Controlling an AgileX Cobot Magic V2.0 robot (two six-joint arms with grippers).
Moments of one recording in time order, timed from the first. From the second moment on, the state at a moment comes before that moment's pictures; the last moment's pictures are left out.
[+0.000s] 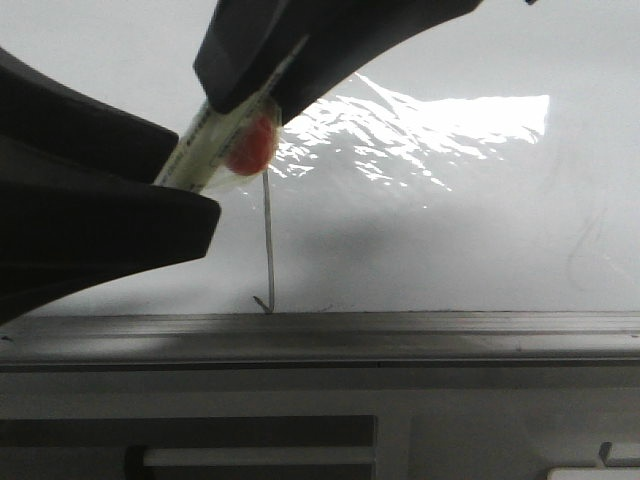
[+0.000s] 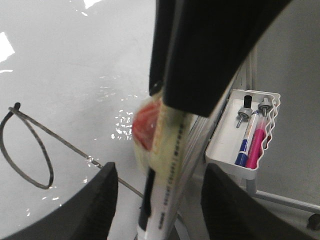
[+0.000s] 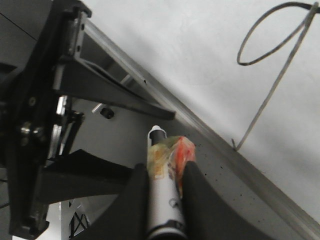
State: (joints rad) left arm -0.92 1.01 -0.31 0.39 -0.38 -0.06; right arm 0.87 1.23 -1.04 0.23 0.66 0.07
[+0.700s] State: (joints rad) left arm -0.92 1.03 -0.32 0.39 -0.43 -0.06; right arm 0.88 1.23 -1.04 0.22 0.66 0.10
